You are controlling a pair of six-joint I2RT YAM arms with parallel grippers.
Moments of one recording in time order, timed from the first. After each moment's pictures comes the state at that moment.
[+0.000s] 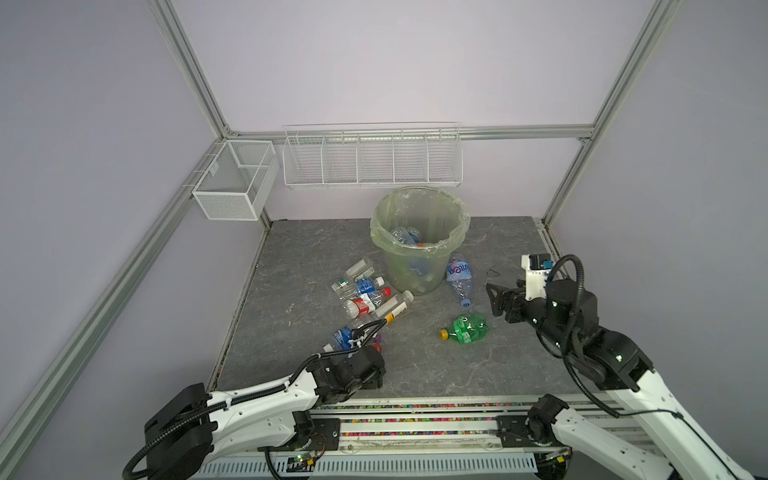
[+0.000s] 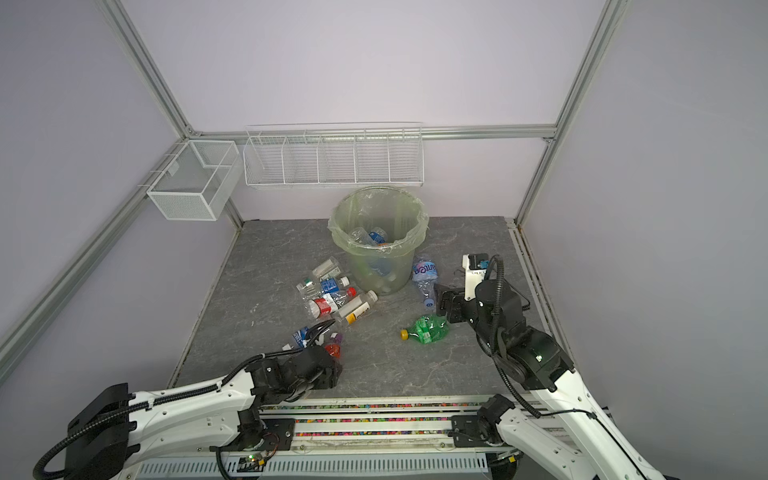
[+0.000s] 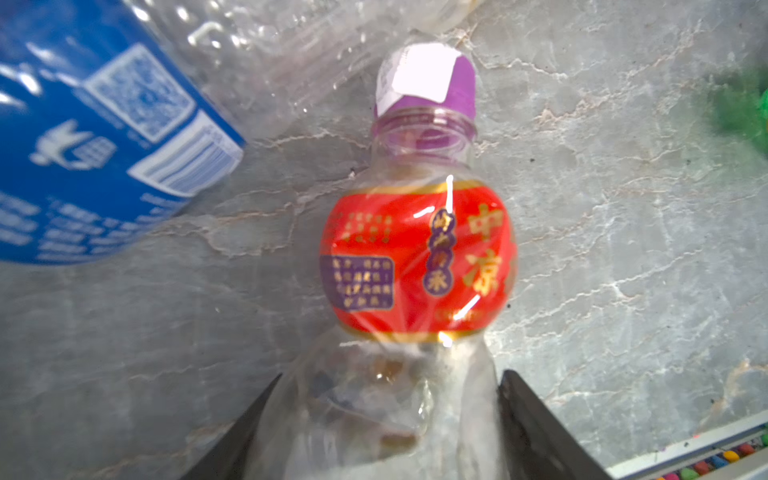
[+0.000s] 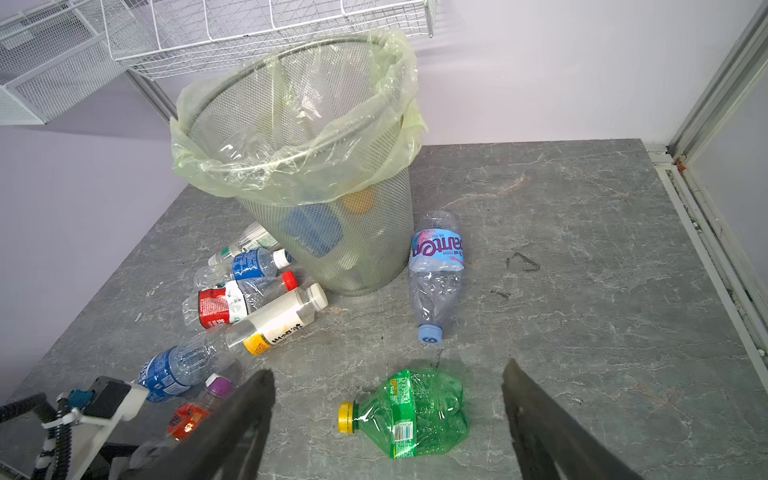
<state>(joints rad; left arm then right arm) -1.10 1.01 0.40 -0.45 -0.24 -0.96 0.62 0.74 1.01 -0.70 0.26 0.34</state>
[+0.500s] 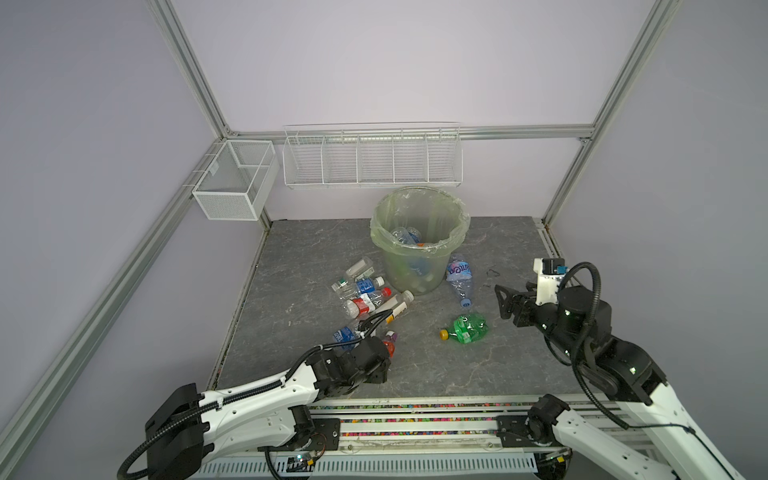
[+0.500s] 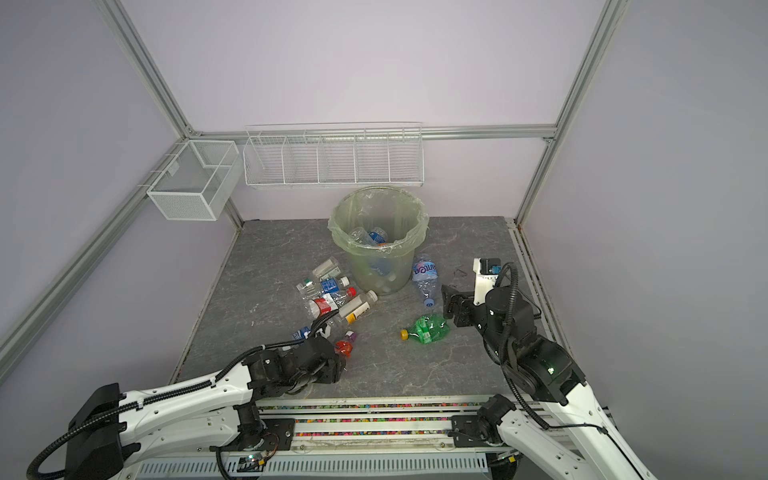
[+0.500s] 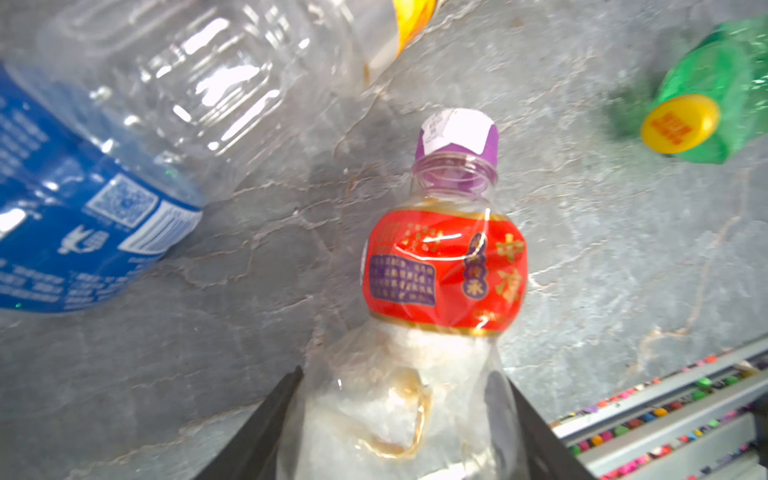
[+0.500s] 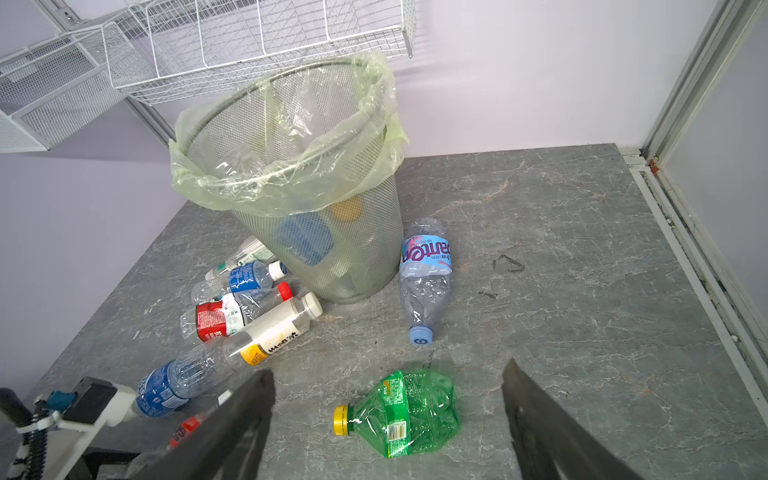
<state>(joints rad) -1.11 1.02 0.55 -0.56 -0.22 -0.89 0.61 0.68 1.00 -0.72 0.29 0.36</state>
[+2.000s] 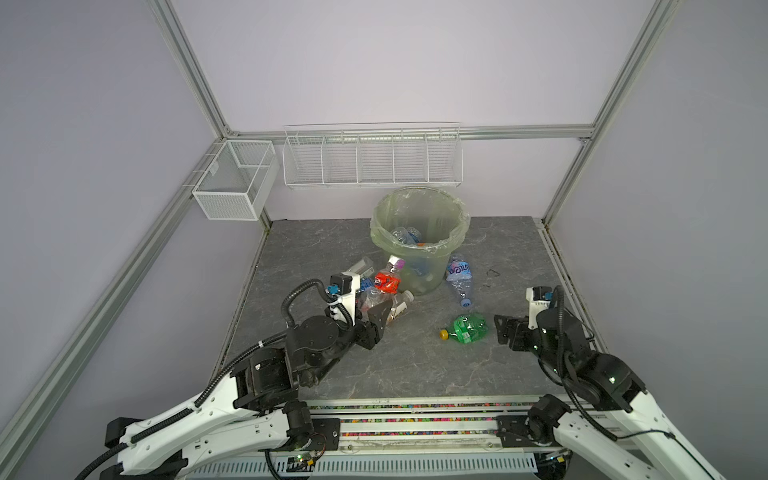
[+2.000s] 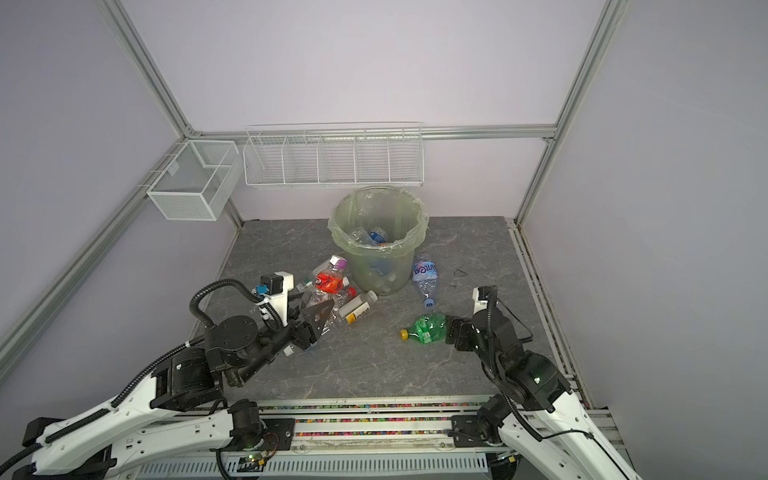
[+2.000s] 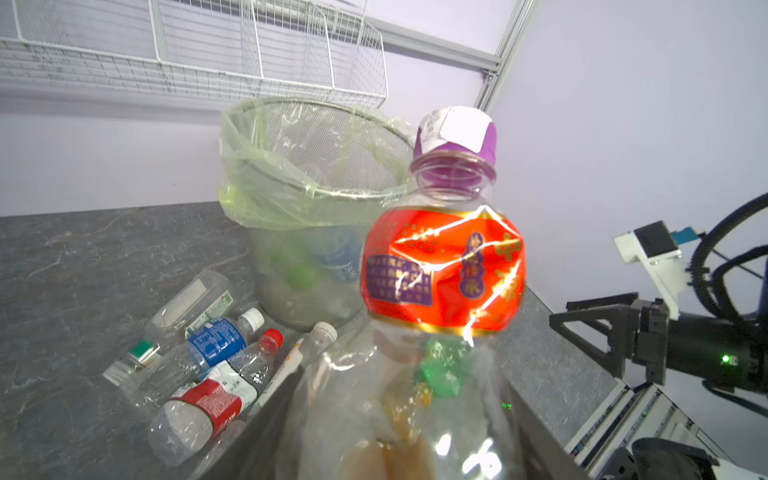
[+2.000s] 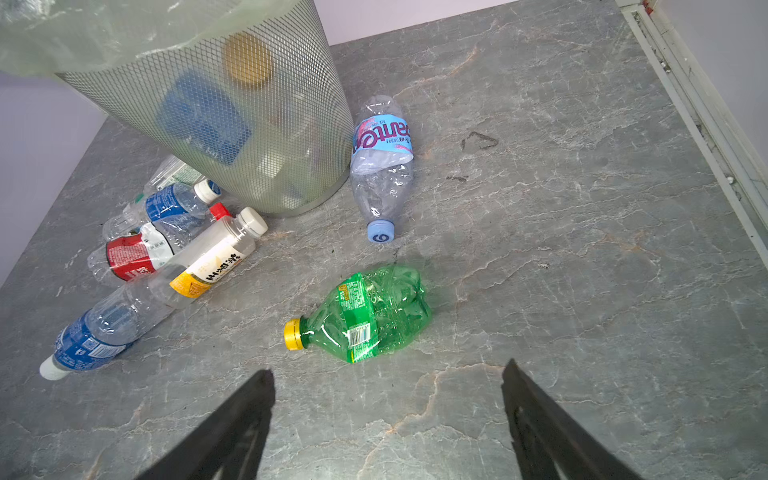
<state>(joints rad) -1.20 0.75 0.97 -0.42 -0.53 -0.38 0.61 0.57 0.76 -0.85 0.30 0.52</state>
